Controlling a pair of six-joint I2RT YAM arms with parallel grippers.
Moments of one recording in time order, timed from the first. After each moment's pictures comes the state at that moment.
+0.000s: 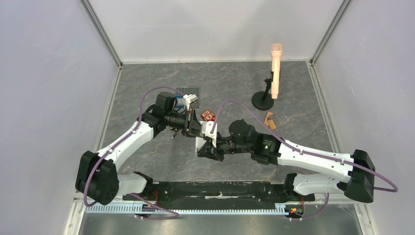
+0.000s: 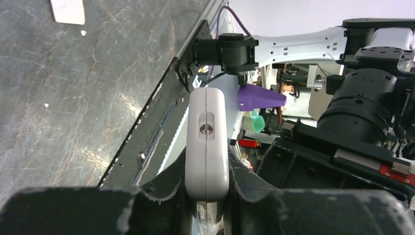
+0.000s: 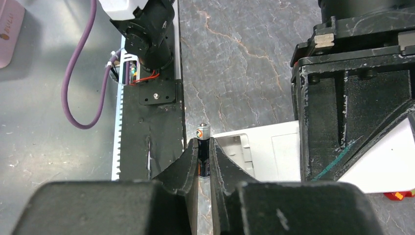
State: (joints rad) left arm -0.43 1.27 0.84 -0.28 1.06 -0.65; right arm 1.14 1.16 0.89 -0.04 -0.34 -0.03
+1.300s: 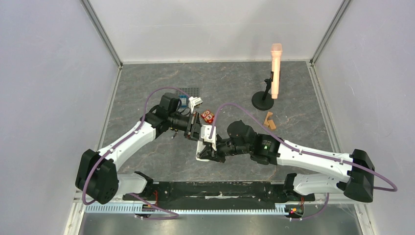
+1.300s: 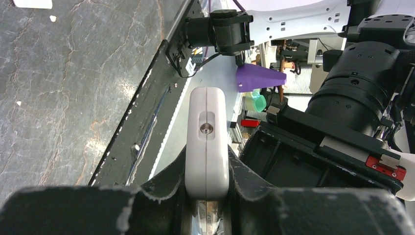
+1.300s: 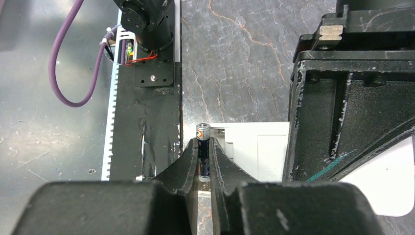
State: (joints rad) left arm -0.49 1.28 0.85 -0.31 1.11 -0.61; right arm 1.15 1.18 0.89 -0.10 -0.36 -0.11
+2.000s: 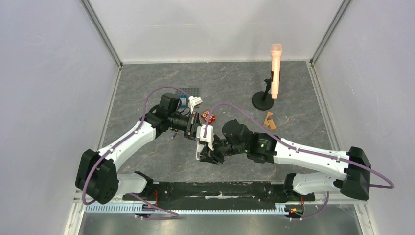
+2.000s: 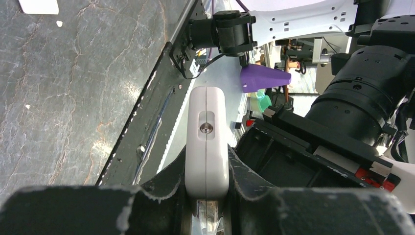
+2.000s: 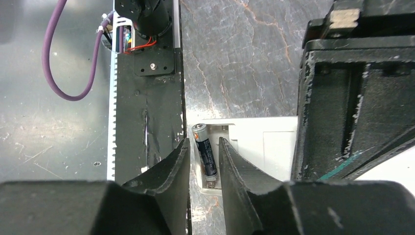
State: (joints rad) left arm -0.49 1.28 0.85 -0.31 1.10 -0.58; right arm 1.15 1.22 0.95 -0.20 -0.32 -0.09
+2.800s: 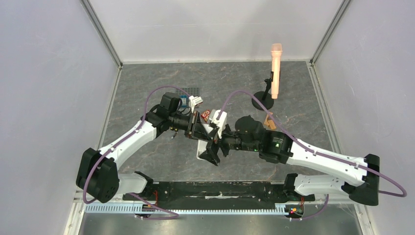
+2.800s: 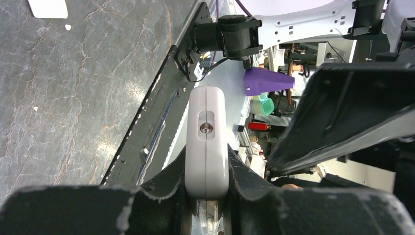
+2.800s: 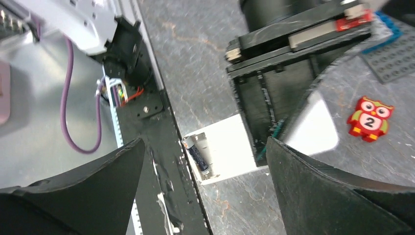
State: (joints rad) left arm -0.50 1.29 0.86 -0.31 1.08 -0.58; right arm 1.15 1.12 1.01 -0.26 -0.16 0.11
